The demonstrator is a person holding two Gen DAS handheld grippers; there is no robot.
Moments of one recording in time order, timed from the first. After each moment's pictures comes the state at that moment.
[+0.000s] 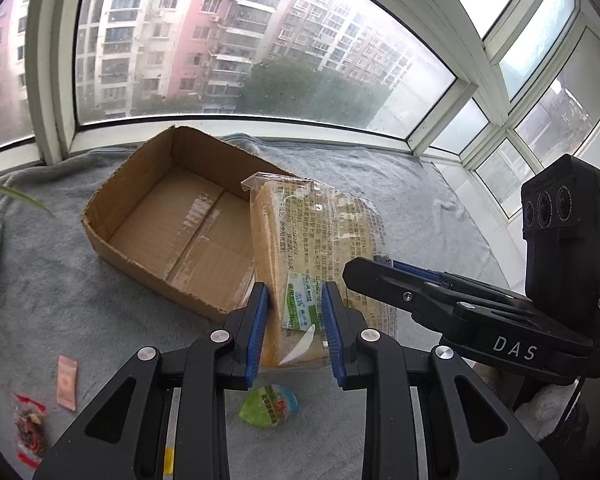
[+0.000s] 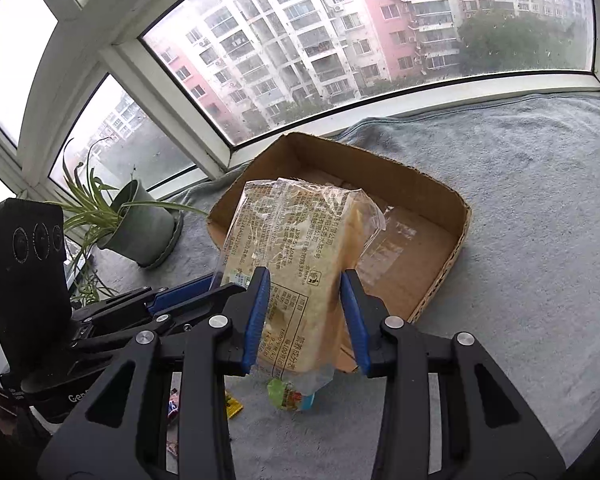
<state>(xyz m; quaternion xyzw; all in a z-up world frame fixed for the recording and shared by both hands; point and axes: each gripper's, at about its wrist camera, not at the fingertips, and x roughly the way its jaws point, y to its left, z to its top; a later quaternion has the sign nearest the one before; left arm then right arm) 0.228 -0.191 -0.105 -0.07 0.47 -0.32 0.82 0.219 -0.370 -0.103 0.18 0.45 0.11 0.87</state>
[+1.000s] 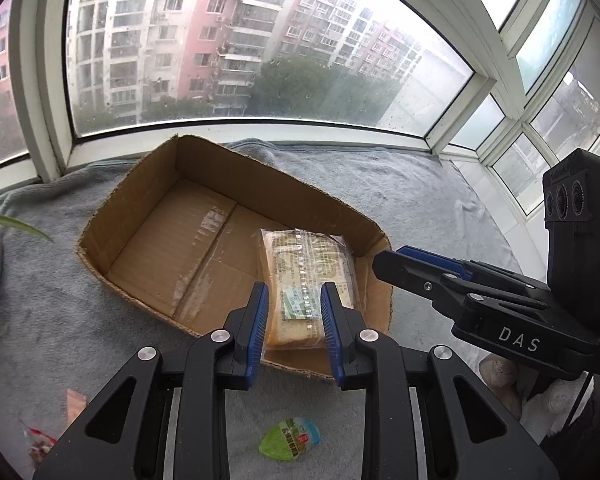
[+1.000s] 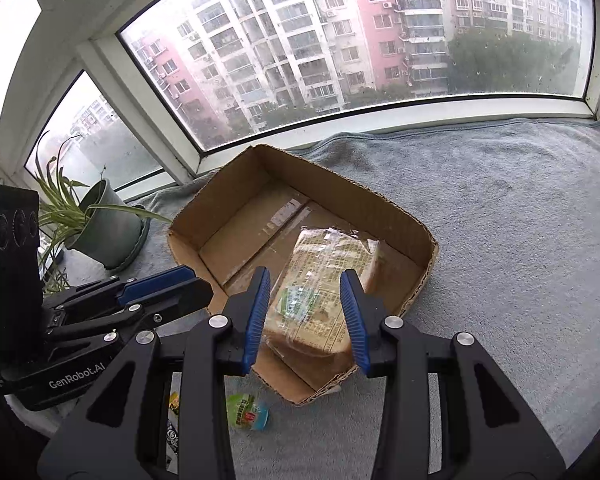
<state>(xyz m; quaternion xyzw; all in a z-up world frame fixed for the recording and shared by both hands) 0.245 -0.192 -0.103 -0.05 0.46 -0.30 0.83 0.226 -0.373 -0.099 0.13 0.45 0.09 0.88</state>
